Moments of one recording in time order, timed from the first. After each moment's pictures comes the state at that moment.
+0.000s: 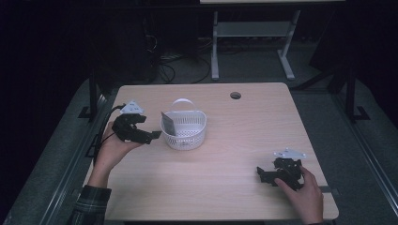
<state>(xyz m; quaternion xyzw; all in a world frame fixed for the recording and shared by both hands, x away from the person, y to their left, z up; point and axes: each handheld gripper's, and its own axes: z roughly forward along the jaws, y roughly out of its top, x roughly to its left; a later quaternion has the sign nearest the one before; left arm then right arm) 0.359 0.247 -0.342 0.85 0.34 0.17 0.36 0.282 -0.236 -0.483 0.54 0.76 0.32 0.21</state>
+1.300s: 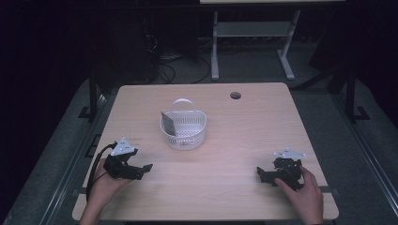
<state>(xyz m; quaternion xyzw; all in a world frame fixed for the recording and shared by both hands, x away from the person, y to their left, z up) 0.290 0.279 -0.425 0.85 0.36 0.16 0.35 0.282 -0.236 -0.483 0.54 0.75 0.32 0.20</state>
